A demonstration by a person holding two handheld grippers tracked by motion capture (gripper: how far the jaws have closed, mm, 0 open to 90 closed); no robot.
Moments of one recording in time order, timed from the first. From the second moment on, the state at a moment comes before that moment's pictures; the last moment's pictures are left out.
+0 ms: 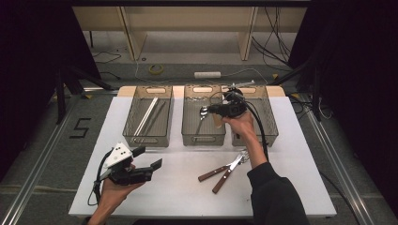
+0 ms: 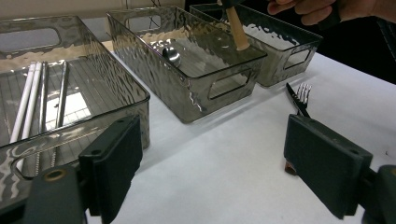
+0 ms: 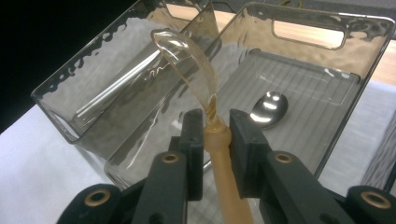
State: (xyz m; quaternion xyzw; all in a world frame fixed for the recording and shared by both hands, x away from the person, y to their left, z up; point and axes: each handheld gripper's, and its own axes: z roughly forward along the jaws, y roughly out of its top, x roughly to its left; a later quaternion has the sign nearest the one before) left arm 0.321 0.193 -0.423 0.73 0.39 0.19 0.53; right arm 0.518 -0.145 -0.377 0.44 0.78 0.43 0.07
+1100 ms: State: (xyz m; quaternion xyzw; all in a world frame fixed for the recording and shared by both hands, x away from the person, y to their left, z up) left arm 0.320 0.194 -0.422 0.73 0.39 0.20 0.53; right arm 0.524 -0.123 -0.414 0.46 0.80 0.38 0.06
